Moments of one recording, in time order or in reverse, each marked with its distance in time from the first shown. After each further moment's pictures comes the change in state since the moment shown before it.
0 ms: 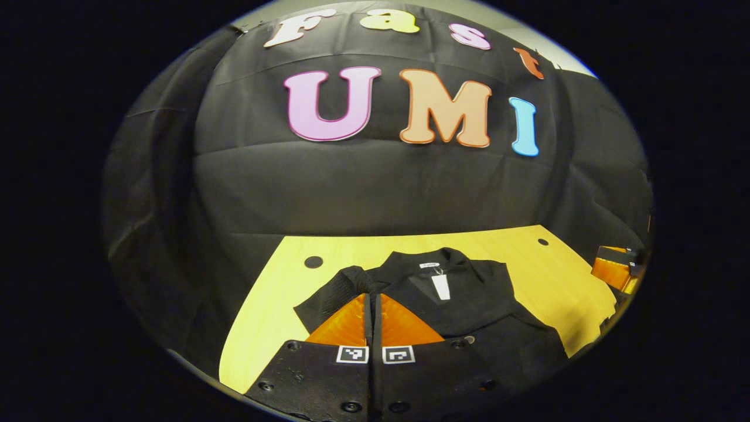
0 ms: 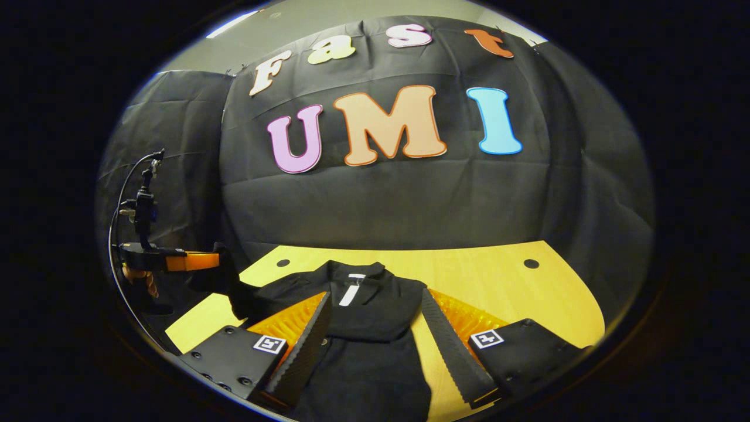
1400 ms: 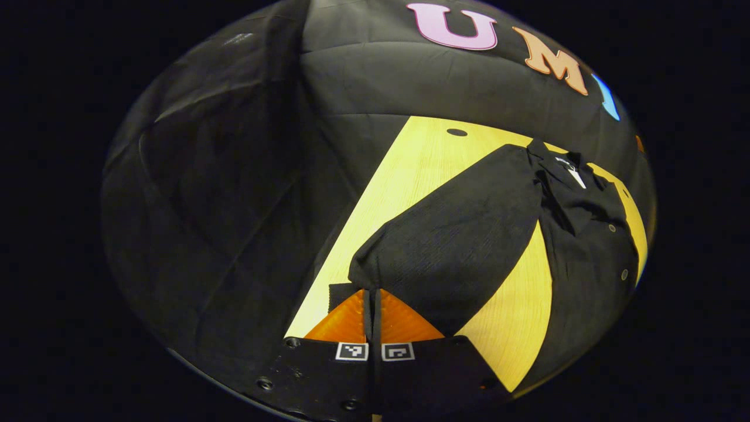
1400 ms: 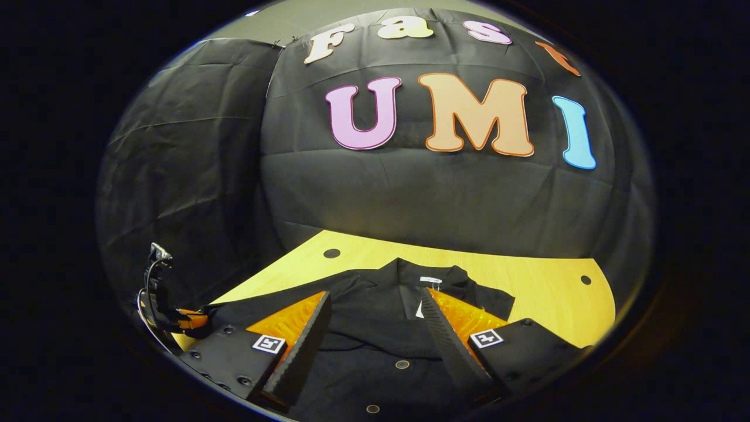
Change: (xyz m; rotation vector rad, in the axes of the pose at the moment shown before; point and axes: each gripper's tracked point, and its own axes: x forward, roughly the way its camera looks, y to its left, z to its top) left arm 0.090 0.123 -0.235 -0.210 0.390 0.360; right arm 0.078 0.186 0.002 -0.167 0.058 0.134
